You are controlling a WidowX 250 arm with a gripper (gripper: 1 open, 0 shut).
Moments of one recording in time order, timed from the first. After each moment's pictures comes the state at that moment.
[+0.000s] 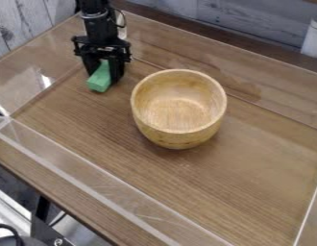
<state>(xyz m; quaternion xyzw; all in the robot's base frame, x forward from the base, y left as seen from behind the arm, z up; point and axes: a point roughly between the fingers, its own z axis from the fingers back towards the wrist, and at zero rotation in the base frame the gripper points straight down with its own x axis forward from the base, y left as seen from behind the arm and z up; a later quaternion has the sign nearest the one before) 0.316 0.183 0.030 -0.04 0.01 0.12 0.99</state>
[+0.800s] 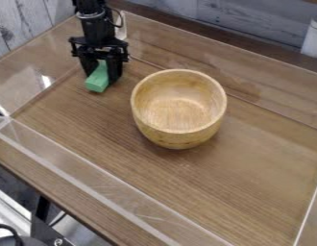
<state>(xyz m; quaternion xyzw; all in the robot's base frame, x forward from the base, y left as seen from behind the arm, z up) 0.313 0.185 0.030 -0.05 0.02 0.13 0.99</state>
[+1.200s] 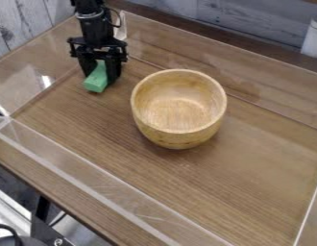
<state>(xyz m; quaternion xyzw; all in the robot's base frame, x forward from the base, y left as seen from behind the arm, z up) 0.311 0.185 0.030 -0.05 0.02 0.13 0.99</state>
